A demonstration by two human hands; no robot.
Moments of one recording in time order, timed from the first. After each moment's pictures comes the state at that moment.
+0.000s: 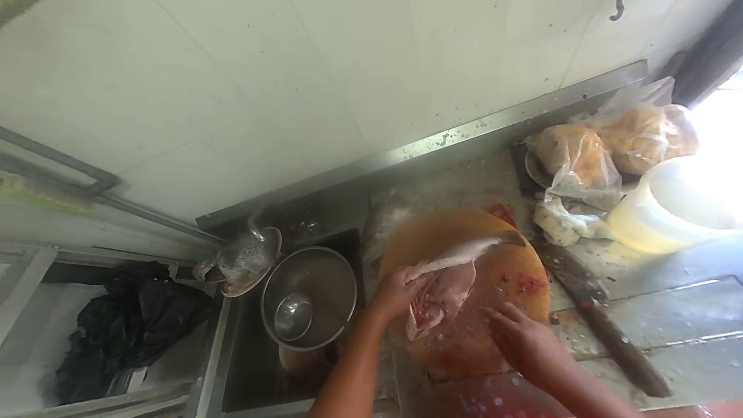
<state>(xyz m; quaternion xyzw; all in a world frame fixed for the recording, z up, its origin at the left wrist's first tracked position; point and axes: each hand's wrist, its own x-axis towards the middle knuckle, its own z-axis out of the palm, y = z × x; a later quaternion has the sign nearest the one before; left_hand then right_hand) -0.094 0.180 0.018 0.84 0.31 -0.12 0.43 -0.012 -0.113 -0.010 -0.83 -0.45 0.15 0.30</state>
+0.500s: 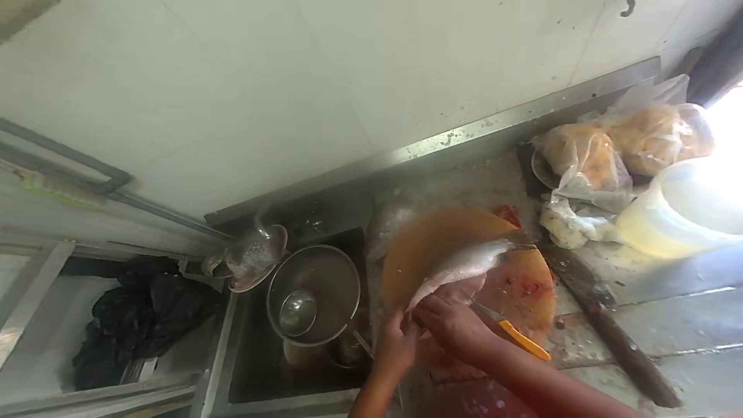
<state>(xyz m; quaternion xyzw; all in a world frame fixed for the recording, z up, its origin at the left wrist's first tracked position) -0.176 0.117 -0.007 0.78 0.39 0.06 0.49 -0.034 -0.003 -0.030 -0.71 -0.61 0.16 0.32</state>
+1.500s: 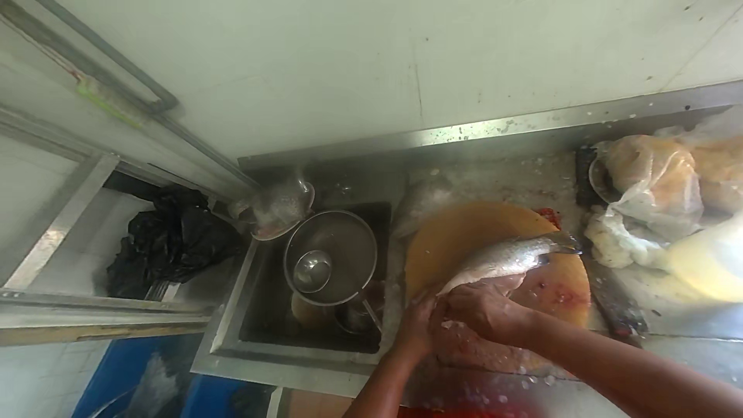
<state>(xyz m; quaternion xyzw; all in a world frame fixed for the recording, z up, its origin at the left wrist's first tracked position) -0.192 0.115 -0.030 0.85 0.28 0.10 0.44 0.002 0.006 -0.026 -0.54 -0.79 0.15 0.24</state>
